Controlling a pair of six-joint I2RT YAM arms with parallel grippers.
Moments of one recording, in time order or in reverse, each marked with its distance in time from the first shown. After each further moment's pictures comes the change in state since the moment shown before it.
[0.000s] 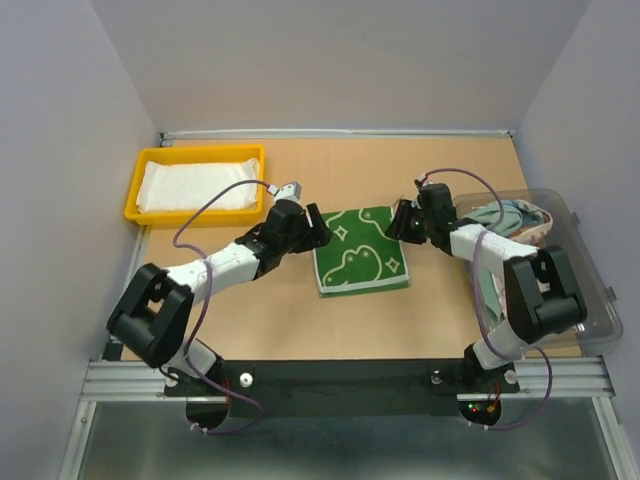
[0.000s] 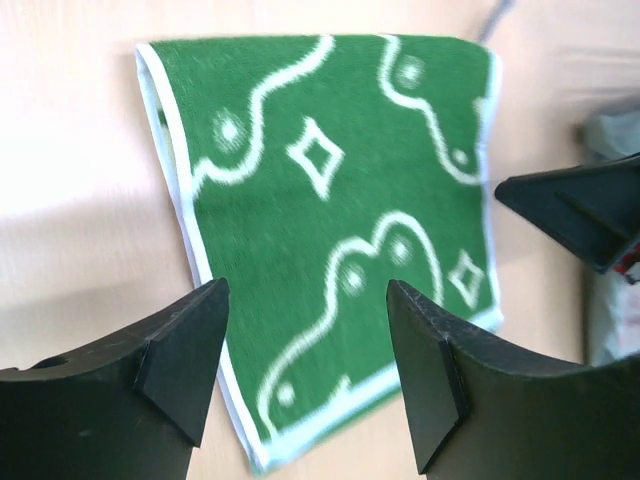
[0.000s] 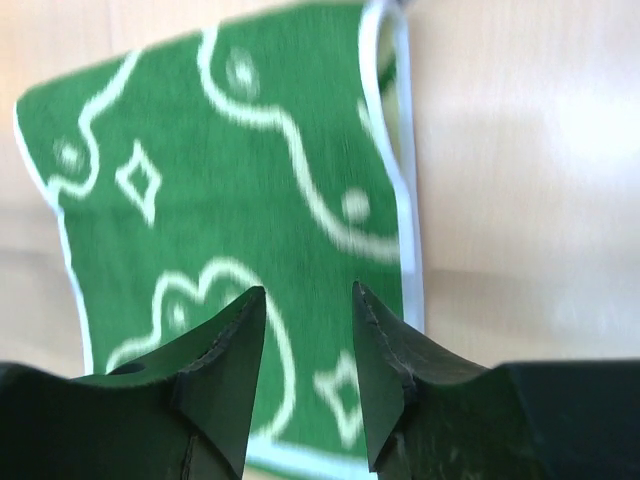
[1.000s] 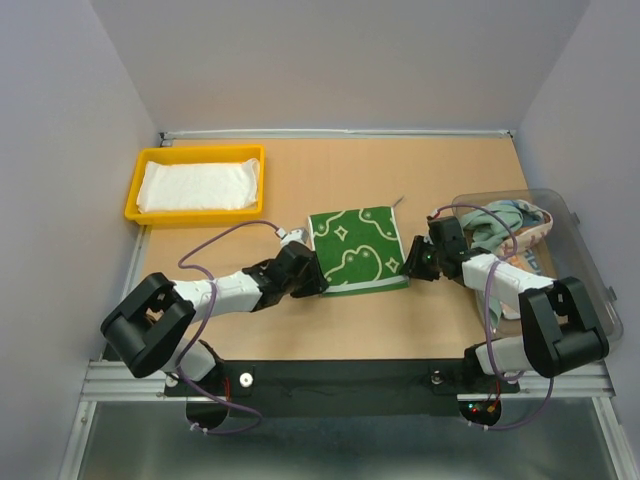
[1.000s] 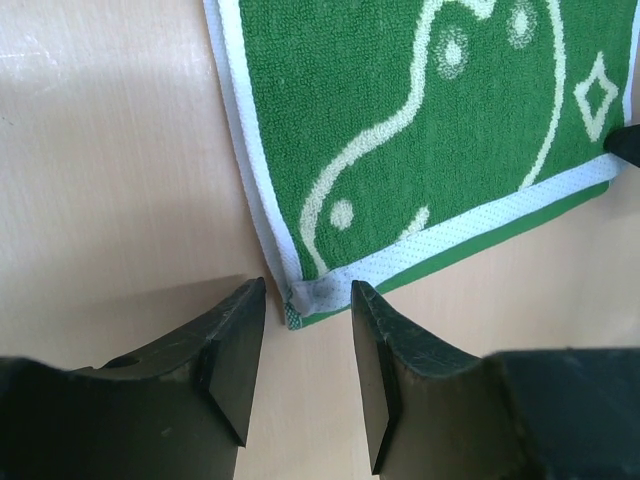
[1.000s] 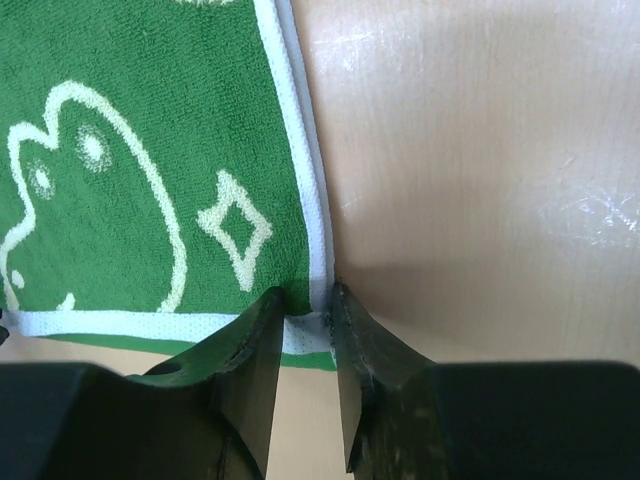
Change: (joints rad) left arm -0.181 -0.126 -0.265 -0.043 -0.027 -0.124; right arm 0.001 -0.274 -0.316 -0.127 0.019 0.084
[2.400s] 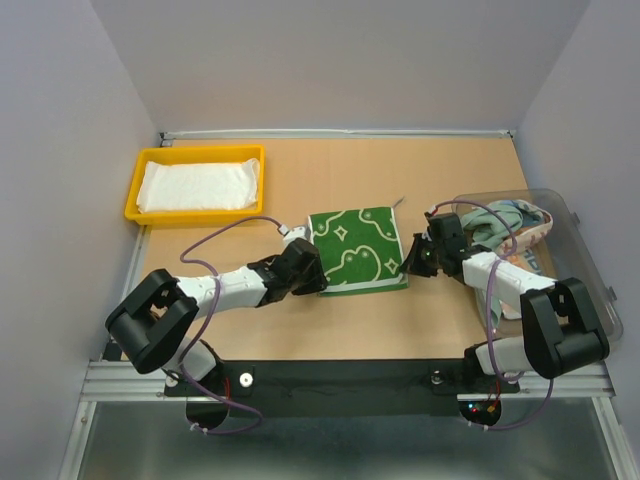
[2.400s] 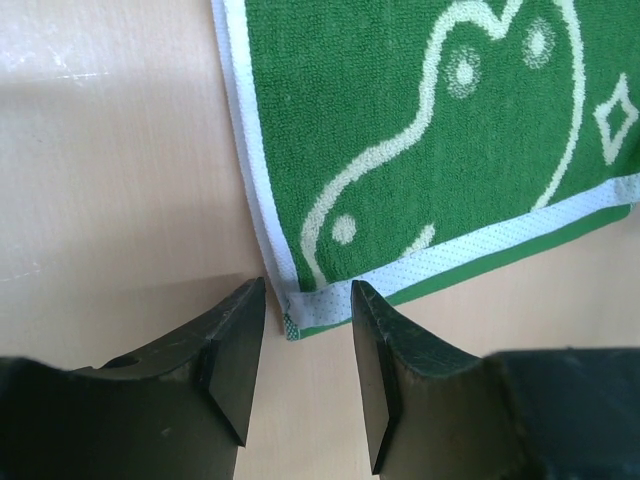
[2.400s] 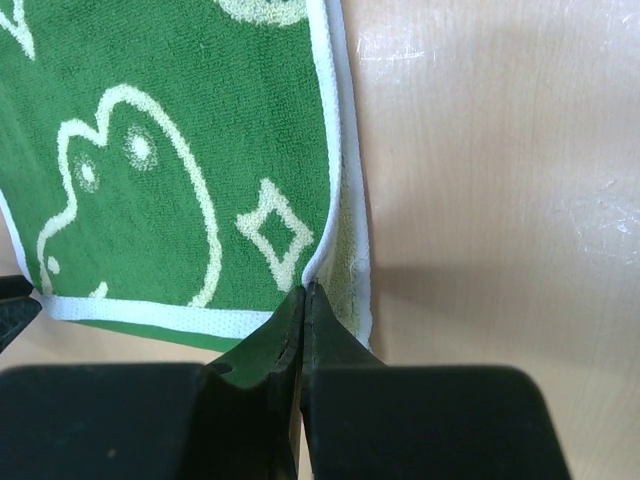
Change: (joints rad) left arm -0.015 0.031 0.064 -0.076 -0.056 0.008; right arm 0.005 -0.006 0.027 0.000 -0.049 -0.008
